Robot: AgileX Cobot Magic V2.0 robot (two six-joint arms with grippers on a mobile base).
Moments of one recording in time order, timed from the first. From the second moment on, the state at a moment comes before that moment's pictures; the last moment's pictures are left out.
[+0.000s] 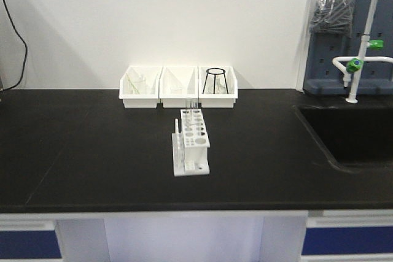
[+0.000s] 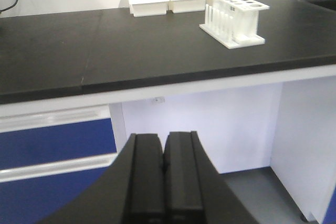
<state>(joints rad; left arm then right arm) -0.11 -0.02 0.03 0.17 0.24 -0.15 0.09 -0.01 0.03 -0.18 0.07 0.14</state>
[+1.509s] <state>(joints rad) -0.11 -0.02 0.03 0.17 0.24 -0.15 0.09 -0.01 0.03 -0.18 0.07 0.14</state>
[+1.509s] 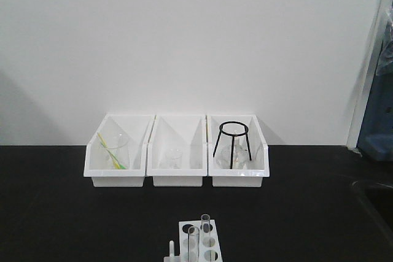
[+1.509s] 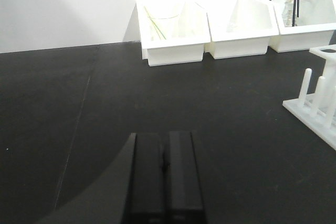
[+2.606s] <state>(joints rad) -0.11 -0.02 0.03 0.17 0.24 -0.15 0.09 0.66 -0.68 -0.13 -0.11 0.04</state>
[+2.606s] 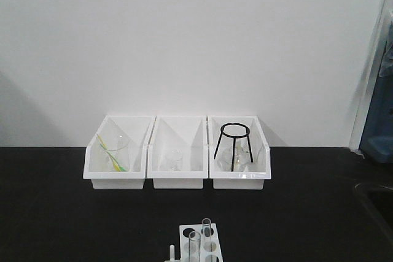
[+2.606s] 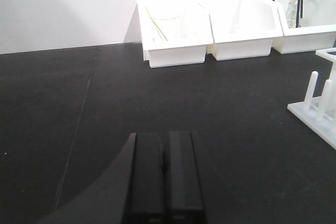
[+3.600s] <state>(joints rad) -0.11 -0.02 0.03 0.17 0.24 -0.15 0.13 0.83 -0.60 -0.14 -0.23 0.19</state>
